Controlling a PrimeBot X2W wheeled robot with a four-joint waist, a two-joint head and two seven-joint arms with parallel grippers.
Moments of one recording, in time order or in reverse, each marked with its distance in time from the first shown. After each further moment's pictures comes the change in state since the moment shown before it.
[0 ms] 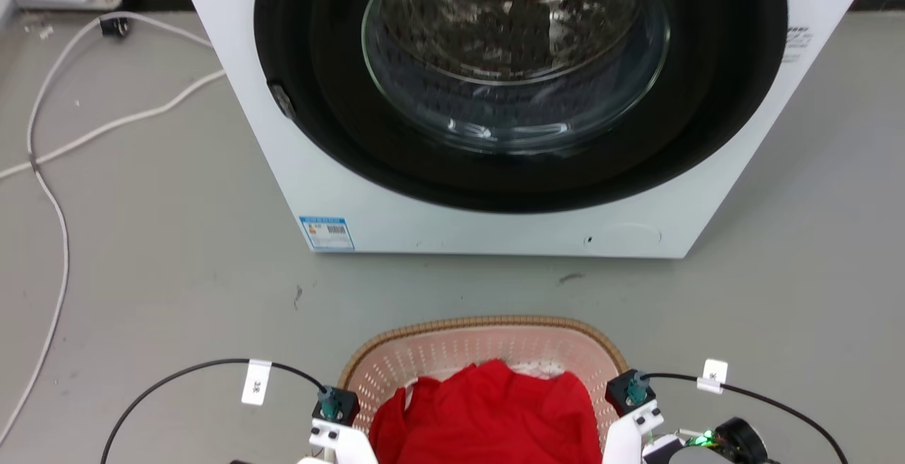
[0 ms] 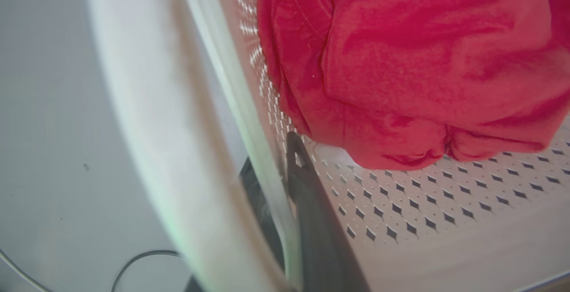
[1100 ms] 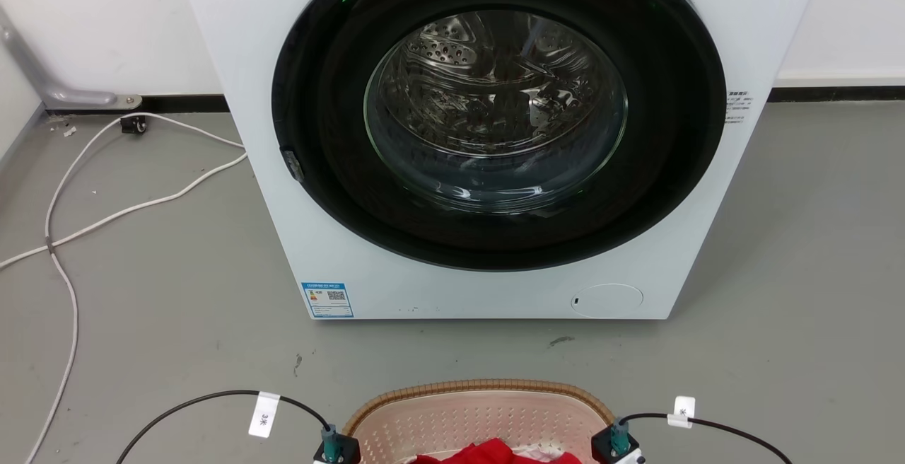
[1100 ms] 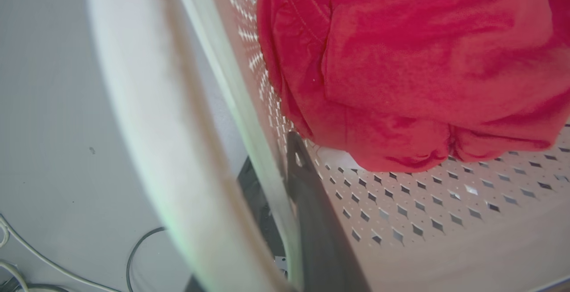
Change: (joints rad) left arm 0.049 0.070 -0.312 -0.053 -0.301 0.000 0.127; right arm 0.054 -0.046 0.367 -0.078 0.322 -0.005 0.176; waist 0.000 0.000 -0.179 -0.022
